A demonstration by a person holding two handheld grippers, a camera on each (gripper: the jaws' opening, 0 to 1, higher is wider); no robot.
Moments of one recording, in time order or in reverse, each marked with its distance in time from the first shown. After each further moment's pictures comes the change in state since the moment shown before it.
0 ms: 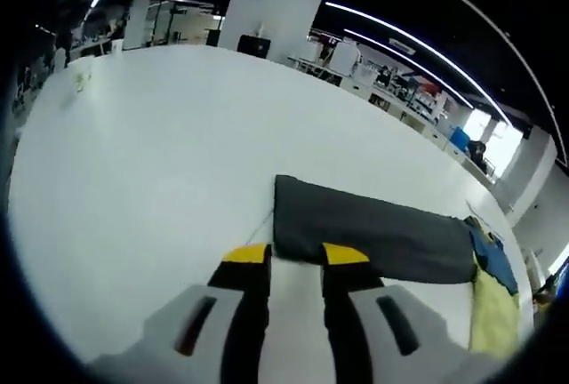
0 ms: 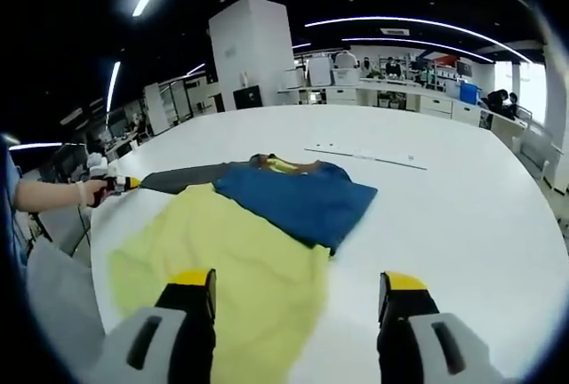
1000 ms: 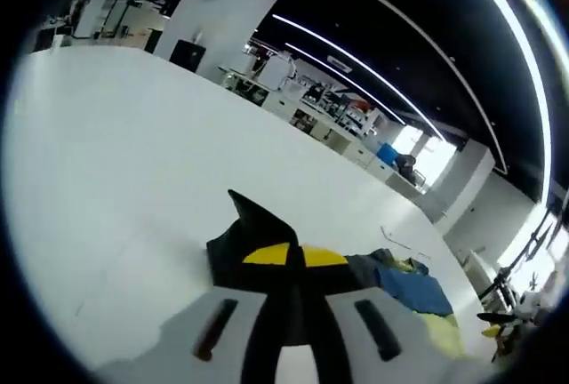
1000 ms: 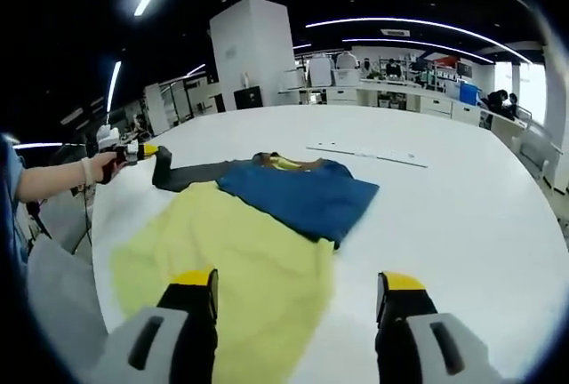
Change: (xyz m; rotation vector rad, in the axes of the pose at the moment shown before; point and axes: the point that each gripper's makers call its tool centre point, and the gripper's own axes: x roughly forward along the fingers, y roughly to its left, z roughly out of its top) left arm 0.012 -0.162 0.036 0.044 -0.027 -0.443; right arm -0.007 0.002 -0.005 0.014 -0.008 0.004
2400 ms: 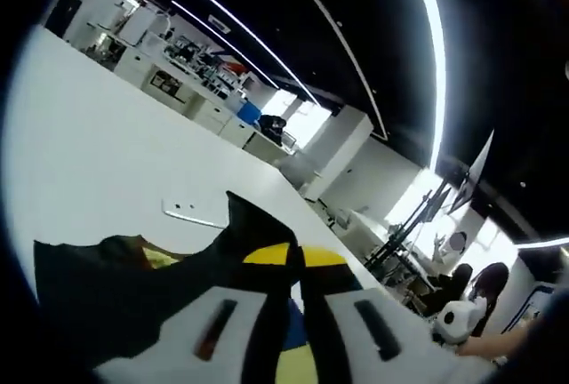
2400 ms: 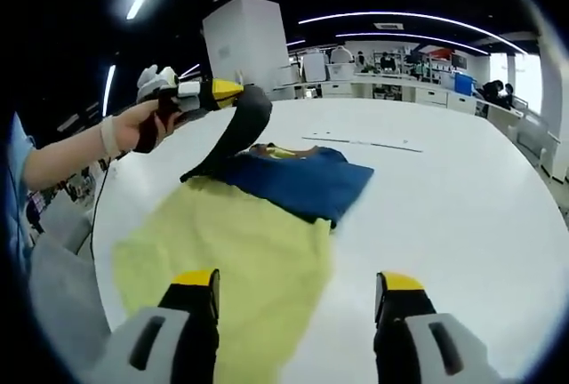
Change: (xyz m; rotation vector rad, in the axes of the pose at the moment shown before) left arm 0.092 -0.331 -0.100 0.001 0.191 -0.652; right arm -0.007 -0.002 -0.023 0.037 0.022 -0.006
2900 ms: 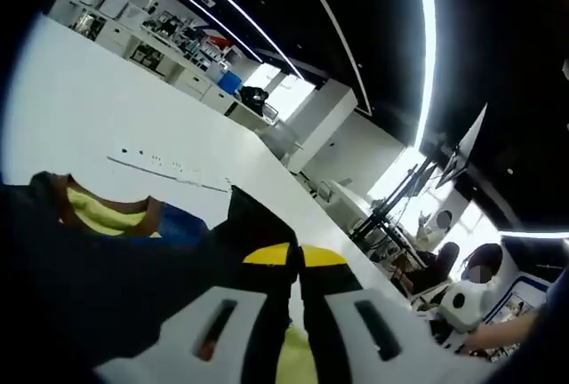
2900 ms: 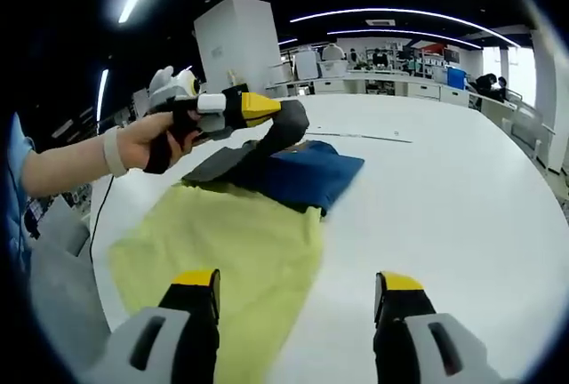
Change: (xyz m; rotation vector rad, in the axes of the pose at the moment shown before) left arm 0.049 -0.024 -0.090 -0.005 0.171 -0.070; right arm -0.006 -0.007 -0.011 0.032 0.004 -0.021
